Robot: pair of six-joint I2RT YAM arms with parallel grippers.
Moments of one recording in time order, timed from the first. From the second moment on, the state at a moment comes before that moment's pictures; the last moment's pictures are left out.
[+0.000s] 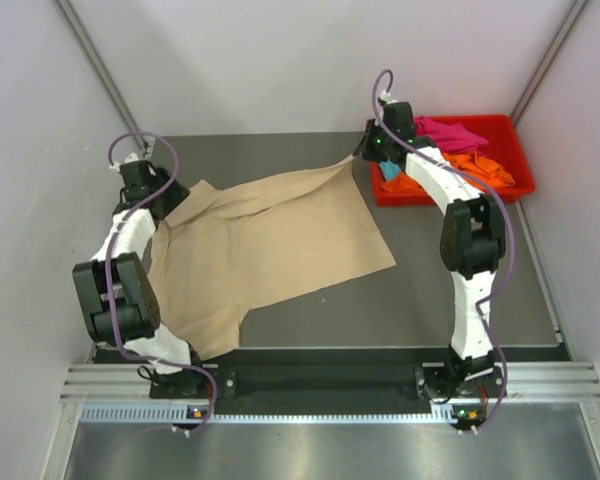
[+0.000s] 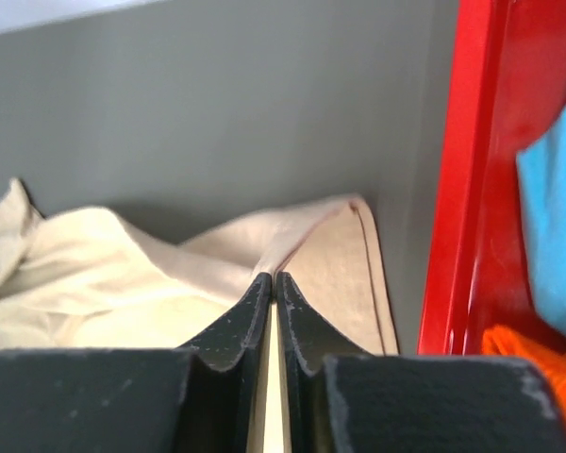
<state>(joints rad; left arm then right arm) 0.23 1.57 1.11 -0.14 0.10 -0.56 0.29 2.17 1.92 -0.33 -0.19 0.45</state>
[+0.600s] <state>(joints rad) 0.38 1.94 1.37 -0.30 0.11 -0.47 0.30 2.13 1.77 -0.33 -0.22 0.42</state>
